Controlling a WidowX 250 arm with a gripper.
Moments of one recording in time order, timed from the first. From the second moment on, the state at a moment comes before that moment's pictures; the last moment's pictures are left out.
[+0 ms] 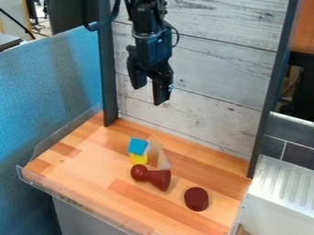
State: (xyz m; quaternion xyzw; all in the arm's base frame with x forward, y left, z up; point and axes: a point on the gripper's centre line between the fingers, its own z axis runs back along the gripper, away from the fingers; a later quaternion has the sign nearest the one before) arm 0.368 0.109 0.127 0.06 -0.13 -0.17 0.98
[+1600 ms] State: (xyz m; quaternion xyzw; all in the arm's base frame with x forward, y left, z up) arm 0.374 0.146 0.022 0.04 -0.08 -0.05 0.99
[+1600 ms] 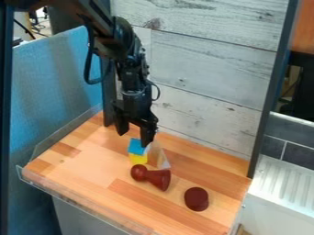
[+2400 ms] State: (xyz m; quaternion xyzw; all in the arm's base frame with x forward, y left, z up) arm 0.377 0.149 0.005 0.03 -0.06 -0.01 1.00
